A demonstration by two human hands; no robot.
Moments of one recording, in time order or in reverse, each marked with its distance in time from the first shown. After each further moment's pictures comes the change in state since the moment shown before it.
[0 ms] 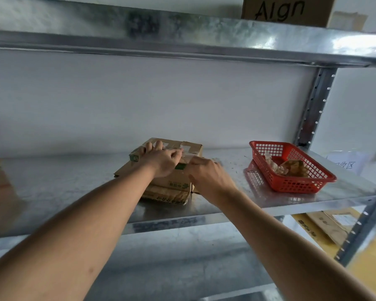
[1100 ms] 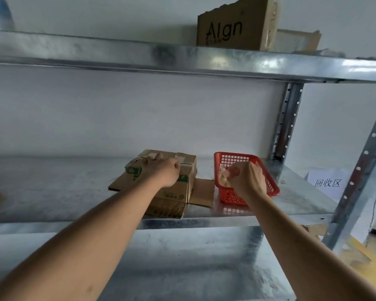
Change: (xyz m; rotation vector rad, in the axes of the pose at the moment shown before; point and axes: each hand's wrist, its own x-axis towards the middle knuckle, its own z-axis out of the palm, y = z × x) left_hand -0.013 0.183 0.022 -0.005 0.009 -0.104; right_hand -0.108 0.215 -0.068 0.214 0.058 0.759
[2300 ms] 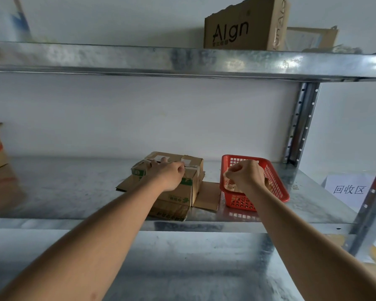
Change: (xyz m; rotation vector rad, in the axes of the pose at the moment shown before) left_hand 0.009 -0.006 0.008 0.051 0.025 -0.031; right_hand 0.043 -0.001 0.019 0.221 -0.106 0.104
